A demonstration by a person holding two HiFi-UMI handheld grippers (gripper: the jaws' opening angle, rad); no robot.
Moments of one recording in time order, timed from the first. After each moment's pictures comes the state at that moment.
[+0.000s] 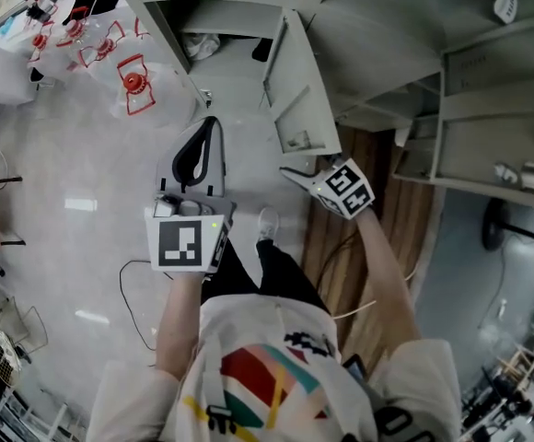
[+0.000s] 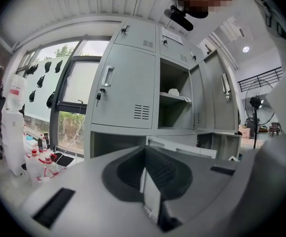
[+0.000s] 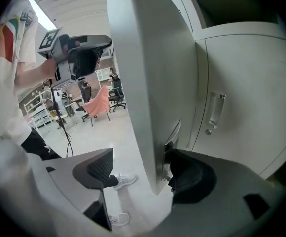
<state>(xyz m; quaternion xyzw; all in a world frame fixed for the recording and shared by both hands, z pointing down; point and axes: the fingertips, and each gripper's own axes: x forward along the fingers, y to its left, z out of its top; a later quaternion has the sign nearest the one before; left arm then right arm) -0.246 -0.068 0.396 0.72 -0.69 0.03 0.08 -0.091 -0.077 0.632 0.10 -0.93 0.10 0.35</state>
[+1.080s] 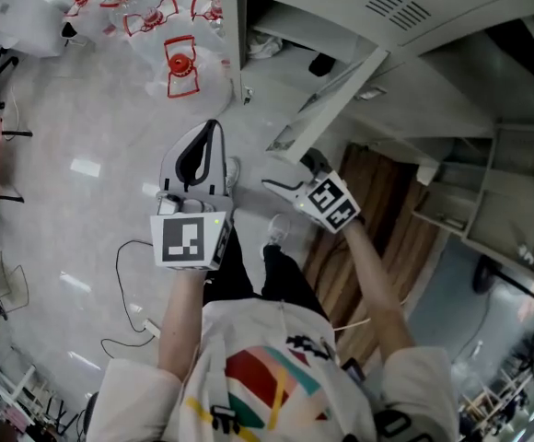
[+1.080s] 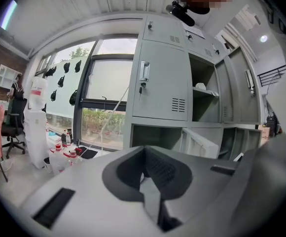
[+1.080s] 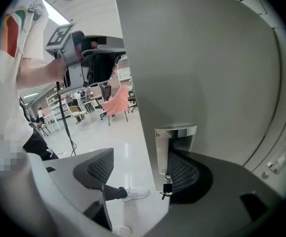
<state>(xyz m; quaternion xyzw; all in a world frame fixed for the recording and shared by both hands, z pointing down) -0.367 -0.043 0.426 0.64 -0.75 0.03 0.12 -0.245 -0.024 0.623 -0.03 -0.94 0.08 0.33</state>
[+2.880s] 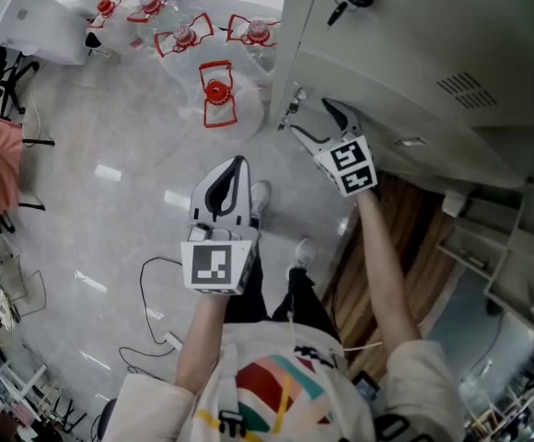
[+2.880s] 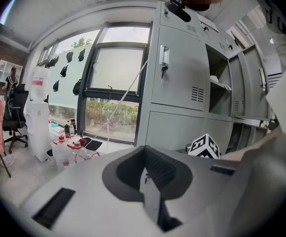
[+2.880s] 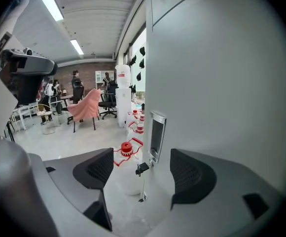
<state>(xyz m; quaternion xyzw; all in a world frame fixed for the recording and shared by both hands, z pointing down) -0.439 -0.057 0.468 0.63 -0.75 0.05 0.17 -0.383 -0.200 0.622 0.13 -0.95 0.03 0.30</state>
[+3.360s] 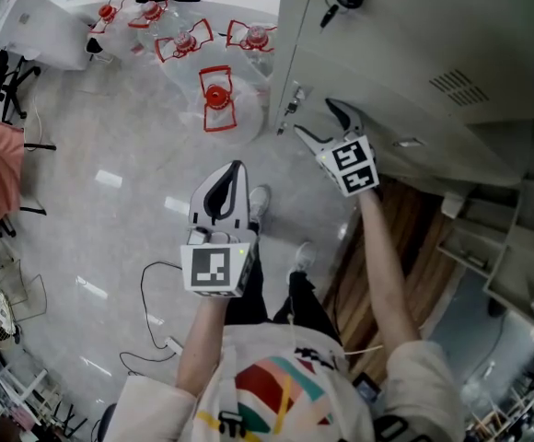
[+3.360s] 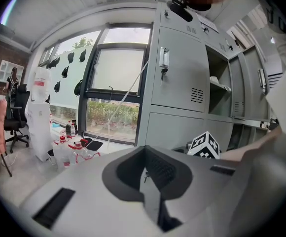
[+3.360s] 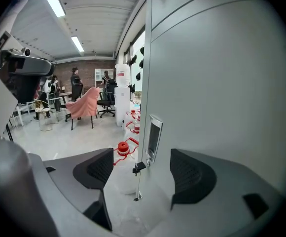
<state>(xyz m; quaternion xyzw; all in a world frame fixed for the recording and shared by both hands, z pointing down) -0.437 -0.050 0.465 0.63 -0.76 0.05 0.17 -0.376 -0.209 0.613 0.14 -0.94 0.01 0.30</state>
